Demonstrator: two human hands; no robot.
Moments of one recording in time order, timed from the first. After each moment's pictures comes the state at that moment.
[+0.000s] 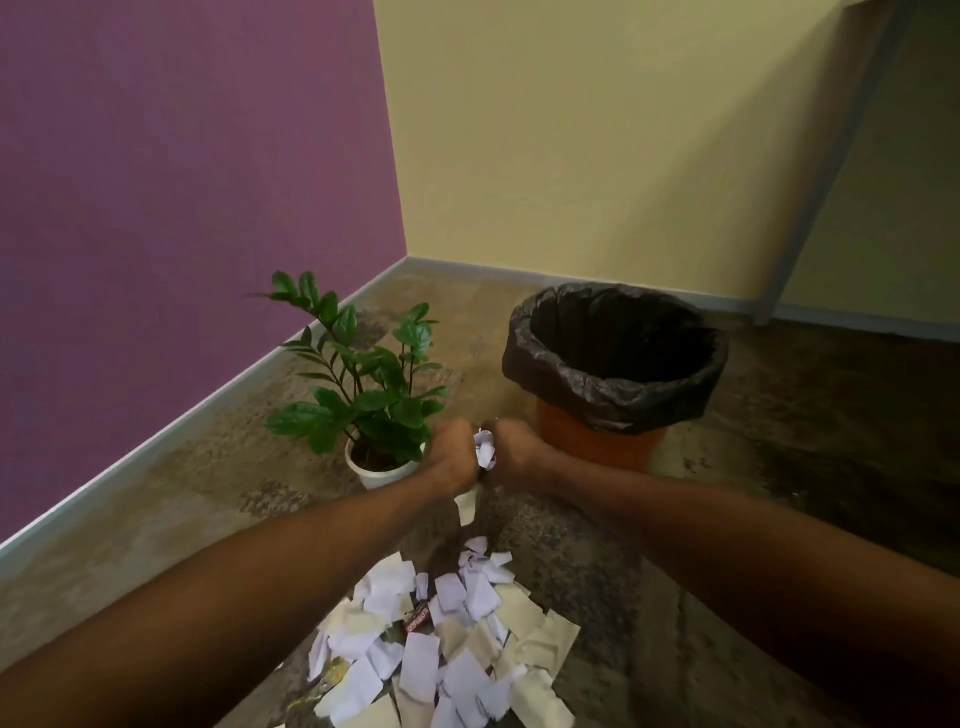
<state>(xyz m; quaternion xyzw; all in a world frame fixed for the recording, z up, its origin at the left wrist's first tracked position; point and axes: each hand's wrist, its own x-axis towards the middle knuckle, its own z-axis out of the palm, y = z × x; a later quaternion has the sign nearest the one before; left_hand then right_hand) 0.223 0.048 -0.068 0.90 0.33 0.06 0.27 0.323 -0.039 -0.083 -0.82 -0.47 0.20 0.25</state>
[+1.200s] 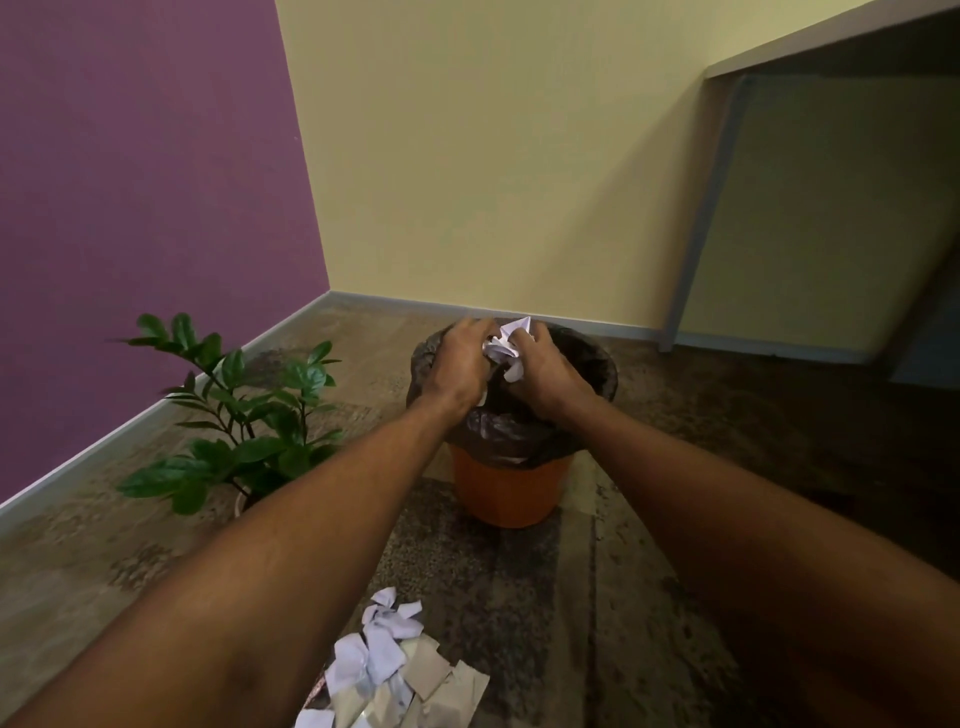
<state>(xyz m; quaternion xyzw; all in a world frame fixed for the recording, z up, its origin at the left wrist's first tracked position) 0.374 -0.005 0.026 0.90 0.11 0.33 0.27 0.462 -0.123 0.012 -0.86 -0.43 -0.06 0.27</state>
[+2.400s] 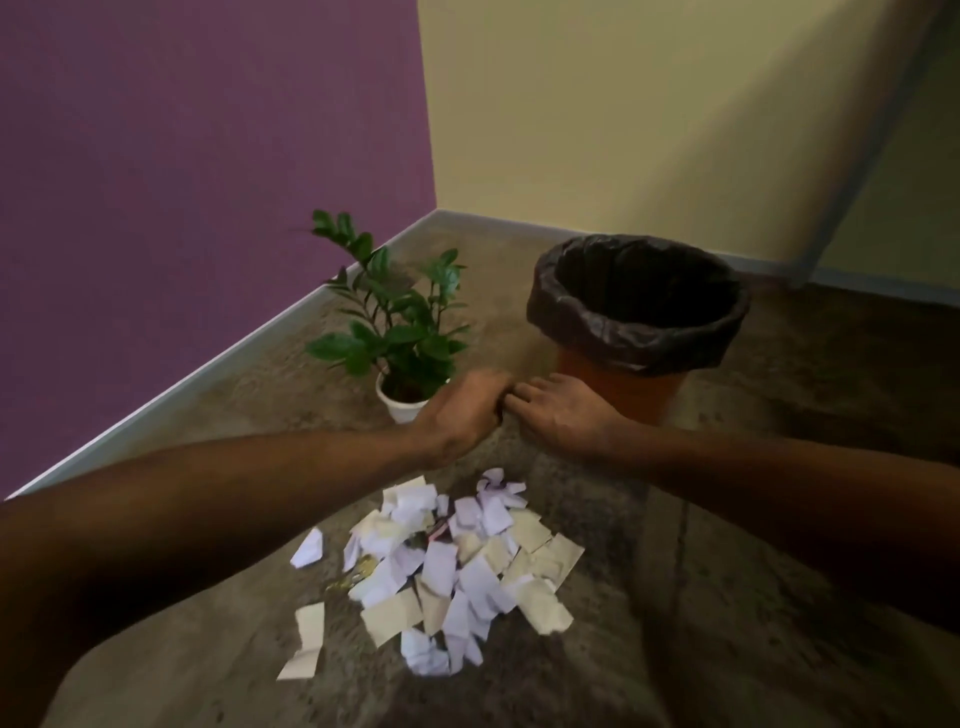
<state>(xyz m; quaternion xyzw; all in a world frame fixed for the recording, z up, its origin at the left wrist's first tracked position) 0.165 0.029 -0.056 0.98 0.10 0.12 0.15 0.295 -0.110 -0.063 -0.64 -0.74 -0.23 0.01</state>
